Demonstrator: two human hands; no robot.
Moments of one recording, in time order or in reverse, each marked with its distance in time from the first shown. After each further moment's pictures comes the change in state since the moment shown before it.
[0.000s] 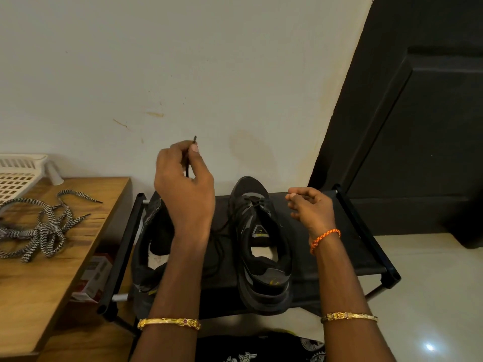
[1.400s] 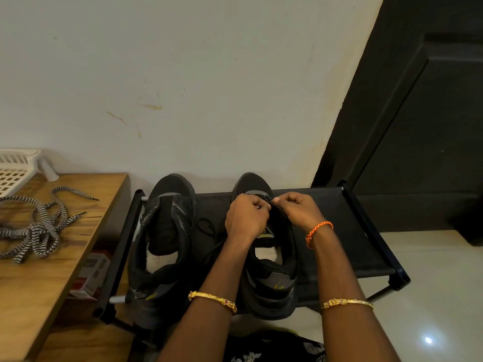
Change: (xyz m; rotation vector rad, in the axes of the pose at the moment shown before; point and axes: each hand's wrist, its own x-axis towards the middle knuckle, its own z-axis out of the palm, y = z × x) left_hand -0.065 -0.027 0.061 0.302 -0.874 -0.488; right_hand 0.029 0.018 0.019 -0.299 -0.271 0.049
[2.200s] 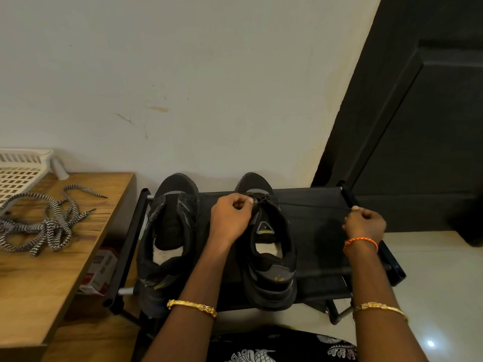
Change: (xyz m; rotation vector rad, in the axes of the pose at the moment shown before) left_hand -0.005 -0.028 -0.026 -0.212 0.059 0.026; right_hand -0.008 0.049 -0.069 0.361 0.836 0.174
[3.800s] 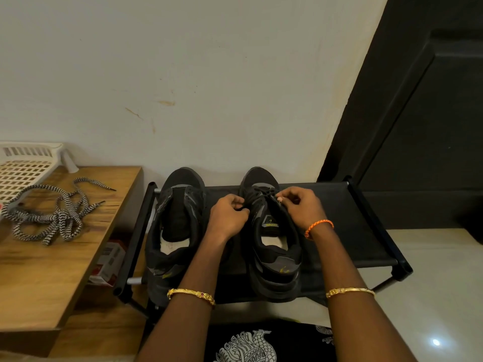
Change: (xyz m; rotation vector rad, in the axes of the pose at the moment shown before) left_hand 0.009 -0.028 -0.008 0.109 -0.086 -0.121; right_hand -0.061 -0.002 0.055 -0.453 -0.799 -0.495
